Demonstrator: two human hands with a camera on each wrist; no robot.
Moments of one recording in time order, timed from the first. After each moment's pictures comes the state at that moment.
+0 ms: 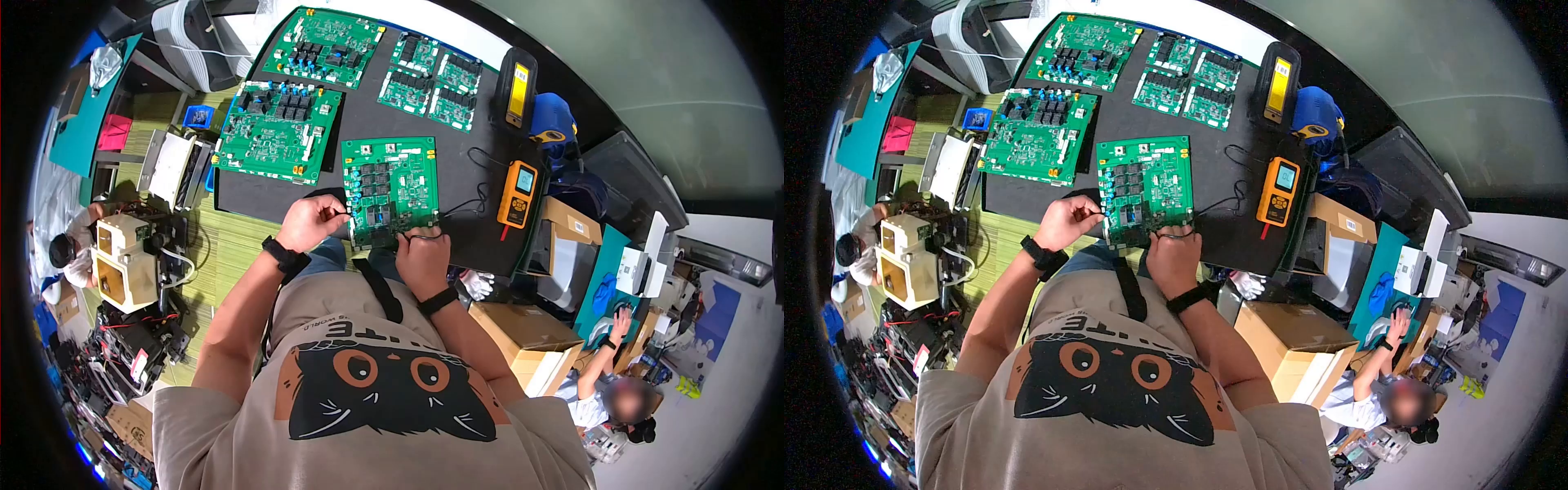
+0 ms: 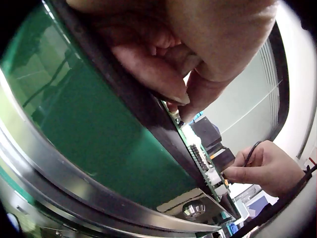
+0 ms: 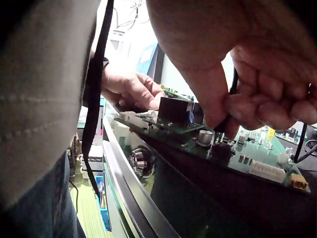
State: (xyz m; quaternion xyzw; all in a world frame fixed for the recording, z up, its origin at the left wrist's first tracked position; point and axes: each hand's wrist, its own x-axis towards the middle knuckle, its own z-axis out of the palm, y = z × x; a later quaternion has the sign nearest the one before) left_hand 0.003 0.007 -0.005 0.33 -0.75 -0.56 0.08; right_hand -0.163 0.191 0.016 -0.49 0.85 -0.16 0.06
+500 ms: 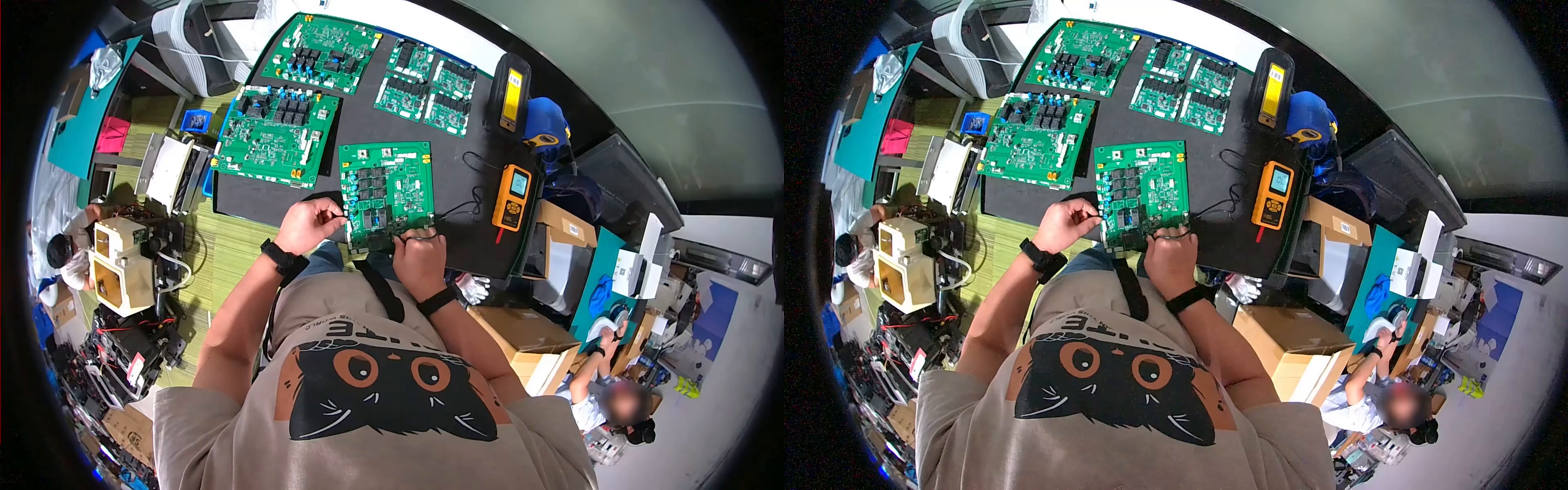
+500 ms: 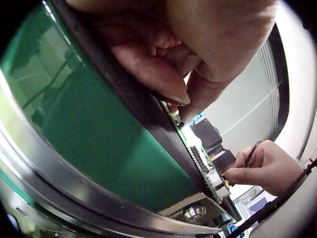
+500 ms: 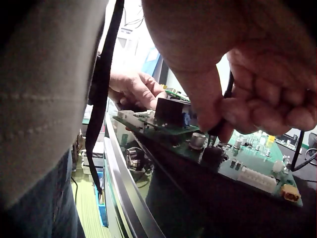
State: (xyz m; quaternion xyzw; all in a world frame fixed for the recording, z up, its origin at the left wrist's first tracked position) left_hand 0.002 0.008 -0.005 0.33 -0.75 -0.56 0.09; right_hand -0.167 0.192 0.012 -0.52 0.84 -0.16 0.03
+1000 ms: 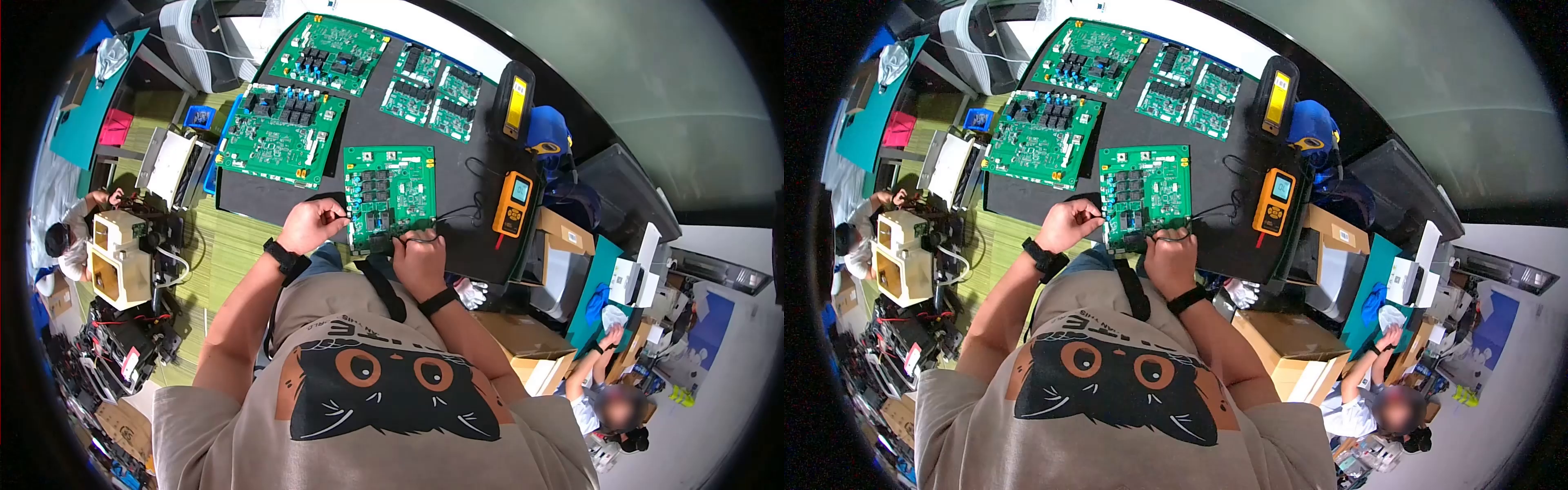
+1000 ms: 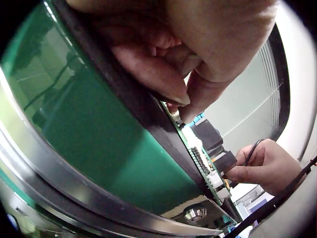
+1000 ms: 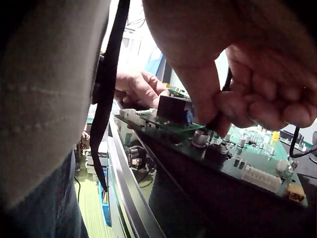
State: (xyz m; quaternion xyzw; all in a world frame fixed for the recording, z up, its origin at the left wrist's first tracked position) left_hand 0.003 0.008 -0.004 0.33 -0.76 -0.55 0.10; right_hand -0.169 0.187 0.014 -0.53 0.82 -0.20 0.04
